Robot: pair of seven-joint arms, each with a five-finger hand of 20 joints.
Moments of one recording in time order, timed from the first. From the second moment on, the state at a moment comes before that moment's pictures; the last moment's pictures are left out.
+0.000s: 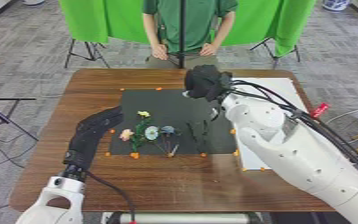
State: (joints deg) left arm 120.7 -71.3 -93.7 -118.5 70.9 -3.5 11.8; right arm -57.7 -54.4 40.8 -96.6 -135.4 -1.0 6.5
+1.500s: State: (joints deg) left arm 121.2 -71.6 -94.4 -118.5 70.5 -4.5 11.2; right arm -63.4 -52.6 43.3 -94.3 -138.3 -8.3 4.6
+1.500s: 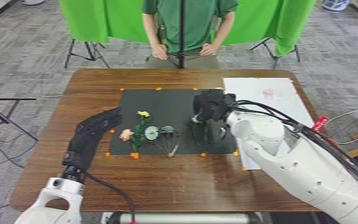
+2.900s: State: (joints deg) left arm 118.7 -72.9 -89.9 -117.2 70.4 0.0 14.8; right arm -120.3 -73.2 81.1 -117.2 -56.4 9.5 -27.8
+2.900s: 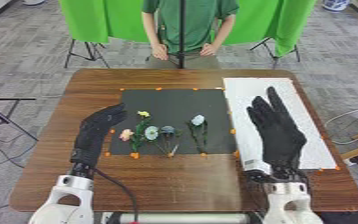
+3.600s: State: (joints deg) left arm 119.2 -73.1 -90.2 -117.3 70.4 0.0 14.5; right arm -121.1 -73.8 89.6 -116.5 -62.1 -0.9 -21.2
